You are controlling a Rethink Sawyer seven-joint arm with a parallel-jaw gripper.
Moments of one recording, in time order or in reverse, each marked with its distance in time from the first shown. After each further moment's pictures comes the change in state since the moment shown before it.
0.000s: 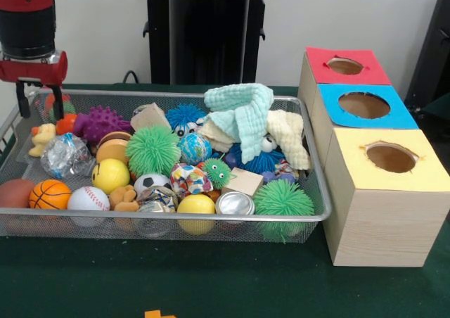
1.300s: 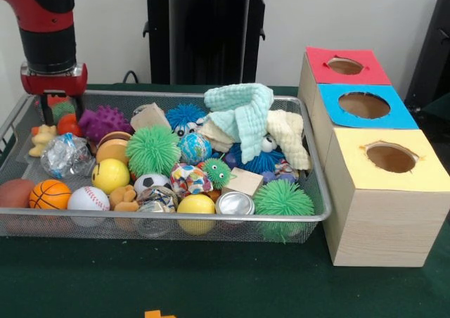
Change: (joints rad) arm -0.001 0.073 -0.013 0.028 -0.090 -0.039 0.000
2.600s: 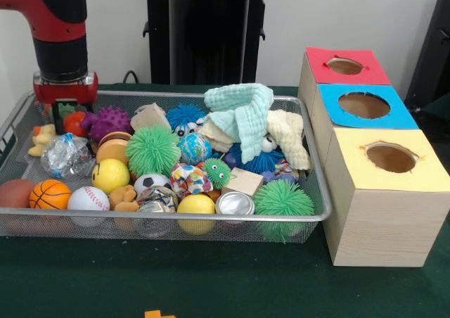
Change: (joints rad) arm 0.030 0.034 -0.041 0.003 -0.004 -0.080 0.000
